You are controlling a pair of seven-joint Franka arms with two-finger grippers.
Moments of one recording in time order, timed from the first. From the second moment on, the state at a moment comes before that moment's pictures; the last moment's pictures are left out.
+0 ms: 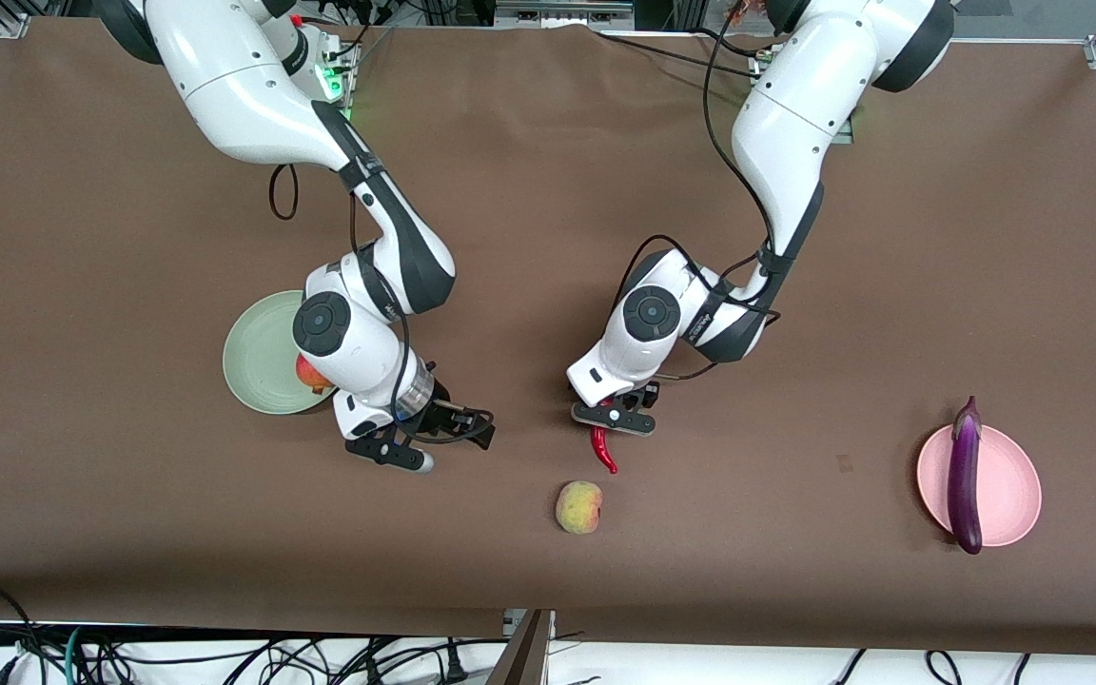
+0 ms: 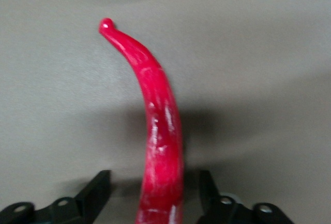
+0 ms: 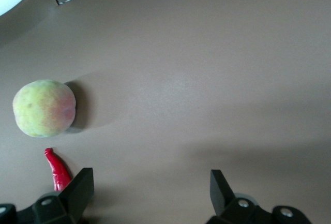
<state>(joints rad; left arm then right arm) -0.47 0.91 -0.13 -1.40 0.08 2.42 -0.43 0.41 0.83 0.09 -1.31 0.17 2.46 0.63</state>
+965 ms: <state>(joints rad) 0.05 0.79 -0.11 -1.38 0.08 2.18 0.22 0.50 1.01 0.12 -1.19 0.17 2.88 0.67</state>
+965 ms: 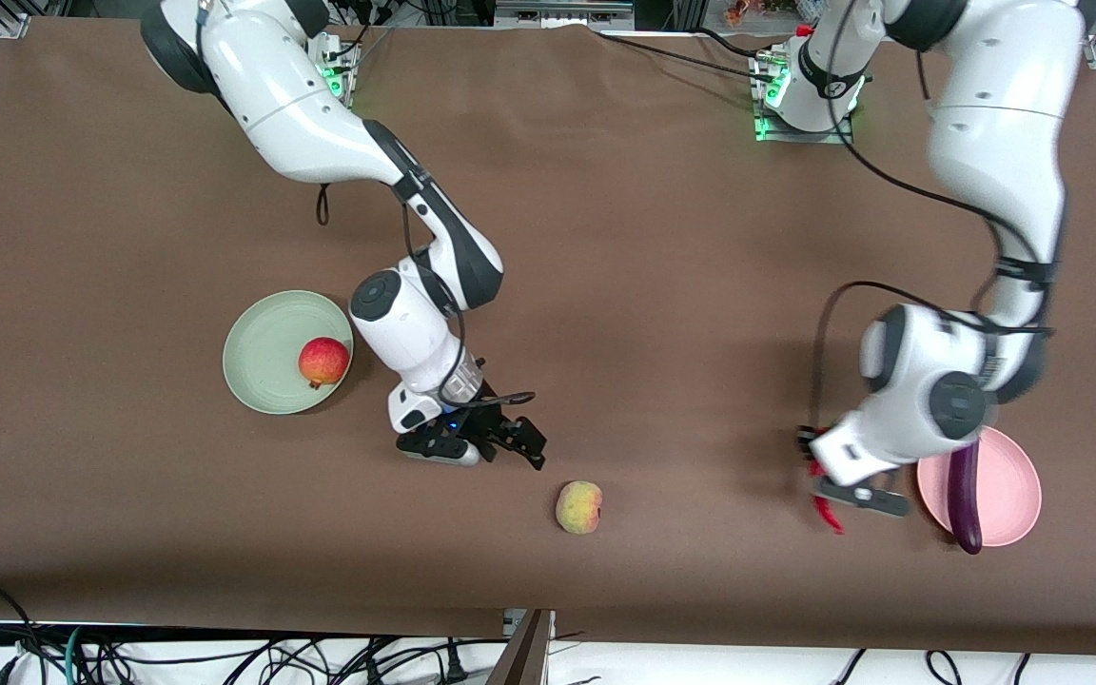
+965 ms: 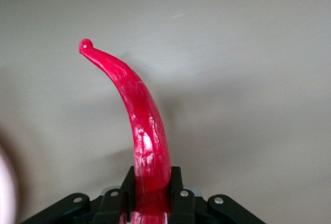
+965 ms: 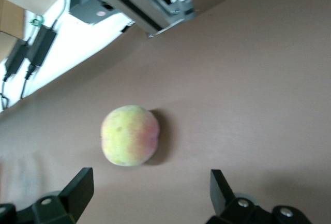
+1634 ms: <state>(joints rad) 0.15 0.77 -0.01 -1.34 0.19 2.14 0.56 0.55 1.22 0.12 -0.96 0.17 3.00 0.34</state>
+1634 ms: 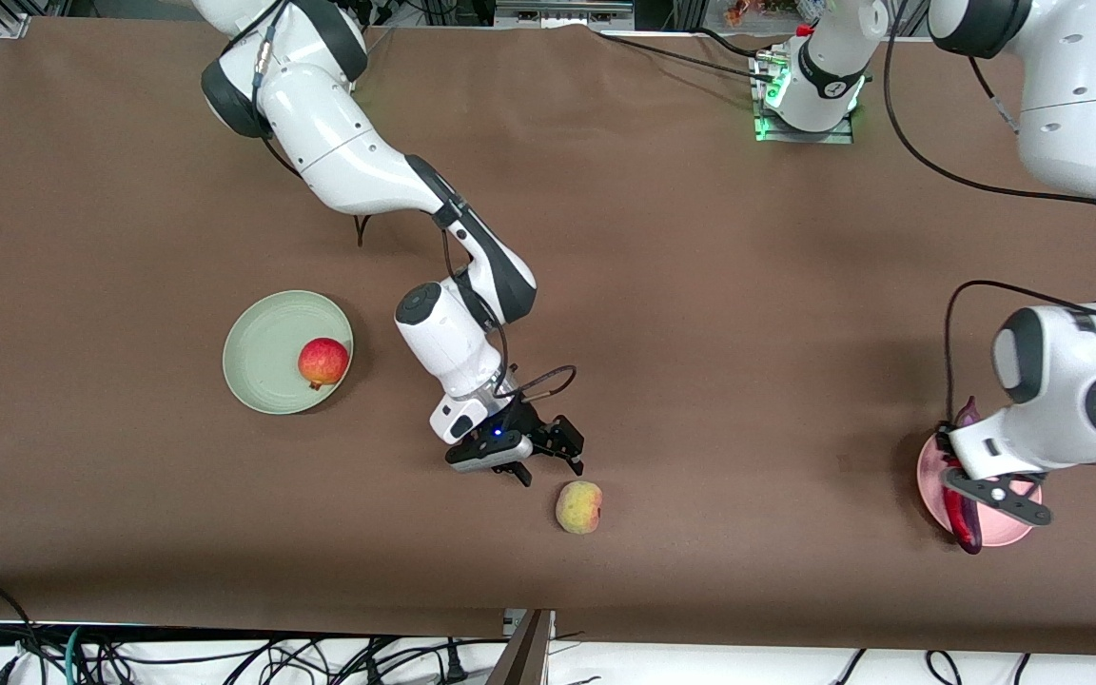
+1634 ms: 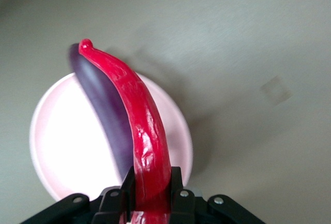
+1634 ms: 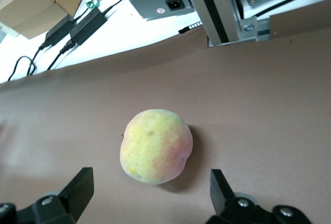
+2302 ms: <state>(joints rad) 0.27 0.84 -0.01 -1.33 0.19 2.28 0.68 0.58 1.30 0.12 -0.94 0.17 3.03 0.16</state>
